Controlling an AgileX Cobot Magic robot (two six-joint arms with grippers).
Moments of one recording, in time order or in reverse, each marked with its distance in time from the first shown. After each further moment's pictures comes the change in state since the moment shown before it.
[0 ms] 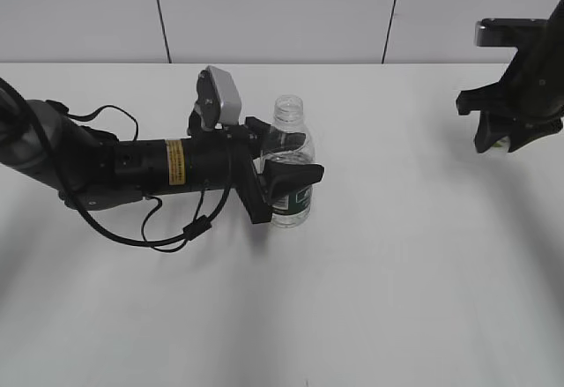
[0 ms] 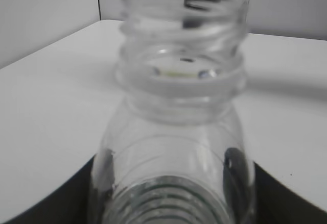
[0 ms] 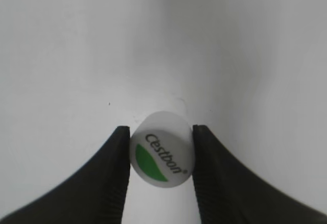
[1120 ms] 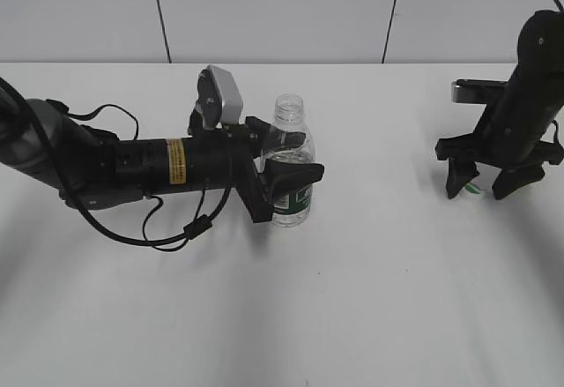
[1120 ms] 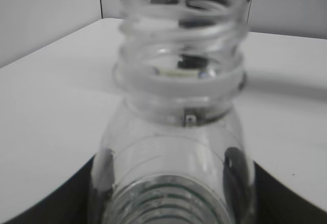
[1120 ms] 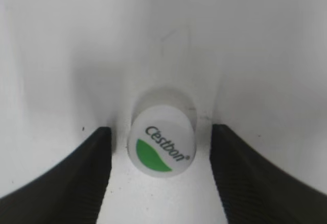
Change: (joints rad) left arm -0.001 -0.002 0.000 -0.005 0.016 -0.001; right arm -0.009 0.204 -0.008 0.050 -0.036 0.001
